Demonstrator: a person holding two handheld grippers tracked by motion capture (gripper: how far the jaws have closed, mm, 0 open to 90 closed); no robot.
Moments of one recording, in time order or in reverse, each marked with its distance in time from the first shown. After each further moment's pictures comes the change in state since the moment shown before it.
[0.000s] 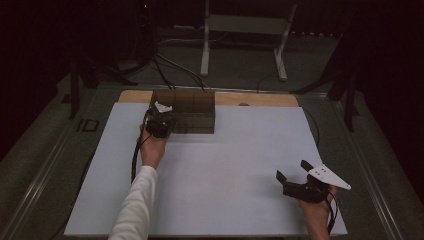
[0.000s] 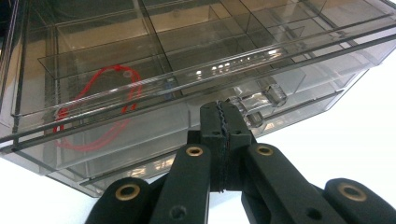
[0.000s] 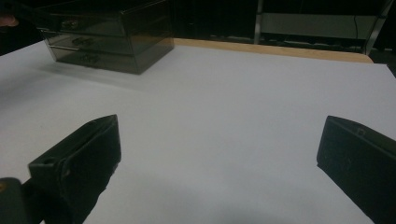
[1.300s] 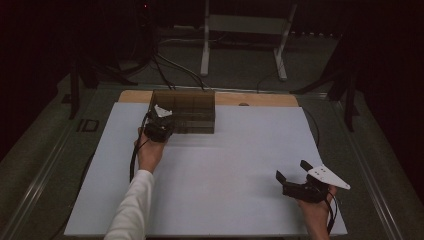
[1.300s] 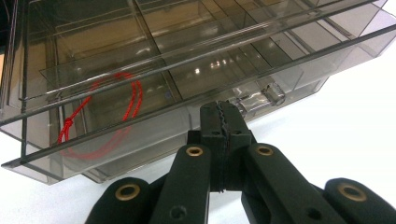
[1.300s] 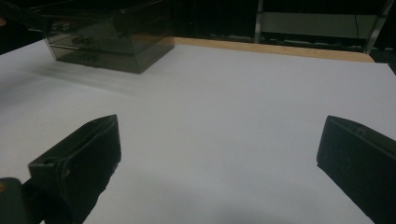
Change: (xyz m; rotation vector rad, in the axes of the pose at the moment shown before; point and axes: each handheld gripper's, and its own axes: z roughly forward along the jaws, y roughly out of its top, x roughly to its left) left arm -0.004 -0.008 -0.013 0.005 -0.009 0.055; right arm 0.001 0.000 0.001 0.002 0.000 0.001
